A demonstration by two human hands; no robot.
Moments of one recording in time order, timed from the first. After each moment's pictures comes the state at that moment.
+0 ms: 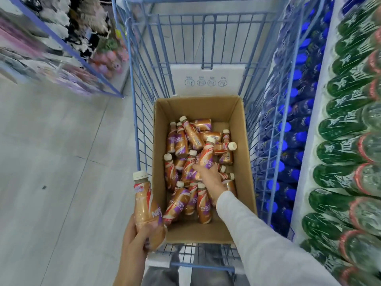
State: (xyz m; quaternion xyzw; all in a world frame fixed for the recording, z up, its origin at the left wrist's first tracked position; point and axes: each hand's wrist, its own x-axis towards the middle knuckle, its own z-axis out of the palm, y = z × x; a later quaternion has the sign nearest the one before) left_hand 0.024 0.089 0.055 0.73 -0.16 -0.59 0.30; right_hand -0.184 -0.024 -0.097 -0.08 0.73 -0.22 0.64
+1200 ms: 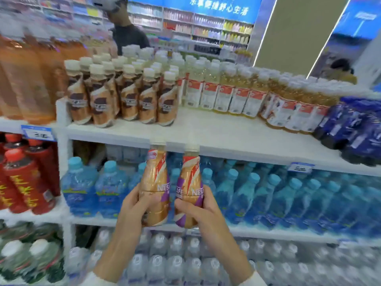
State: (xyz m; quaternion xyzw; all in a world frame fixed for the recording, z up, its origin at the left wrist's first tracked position) left_hand -0.191 0.414 0.352 -0.10 -0.58 -0.80 -0.11; right_hand -0.115 0.572 0.372 0.13 0.65 -0.74 -0.09
